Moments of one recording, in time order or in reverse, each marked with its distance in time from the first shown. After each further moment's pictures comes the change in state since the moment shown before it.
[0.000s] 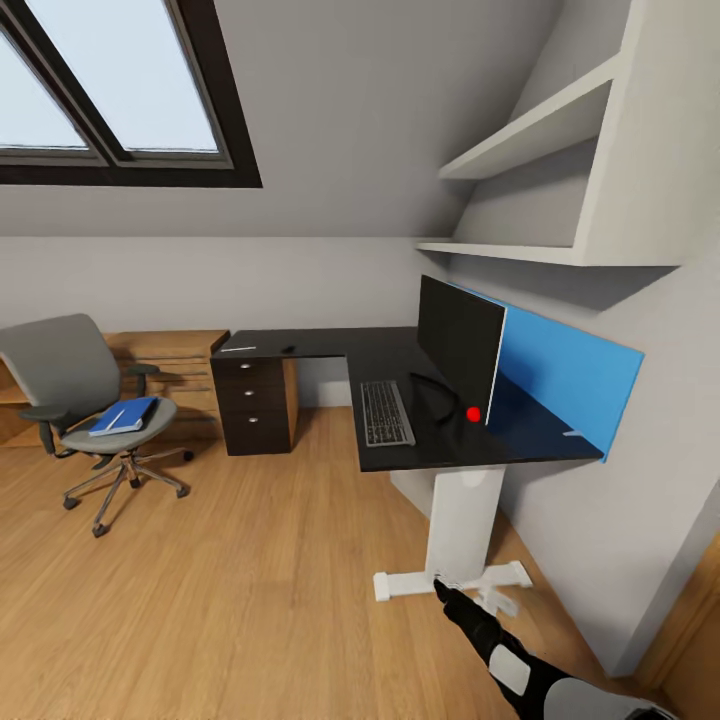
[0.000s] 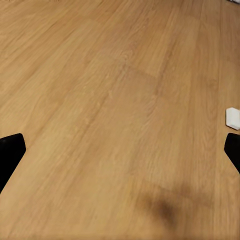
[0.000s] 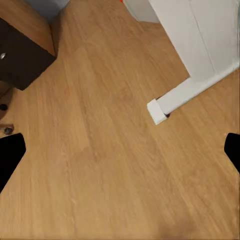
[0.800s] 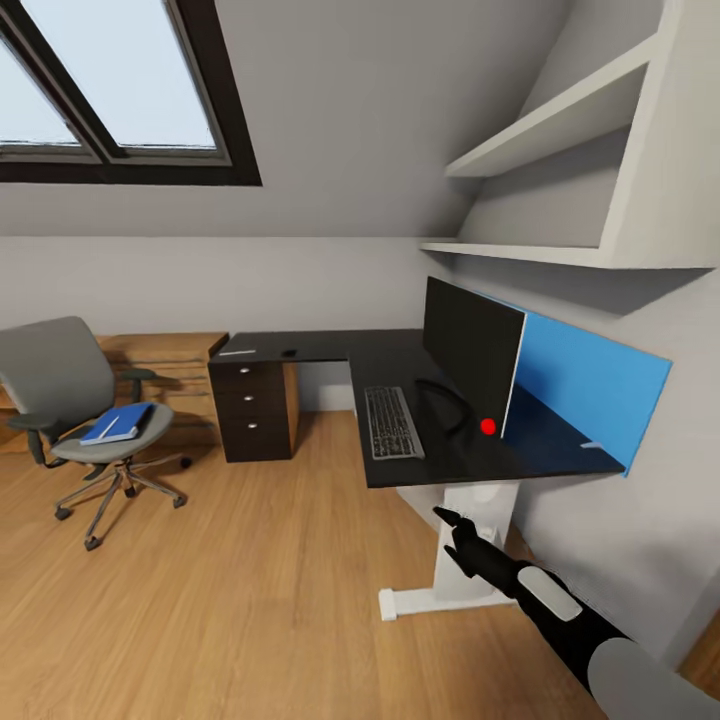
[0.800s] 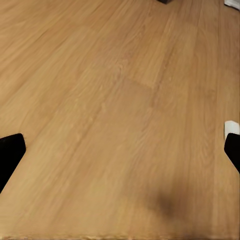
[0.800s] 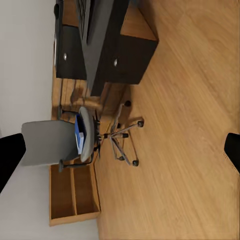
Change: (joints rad) left arm 0.000 -0.010 -0.002 -0.006 -0.001 -0.001 0.000; right arm -0.001 -0.189 -0.015 -0.455 -0.496 0.568 0.006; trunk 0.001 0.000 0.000
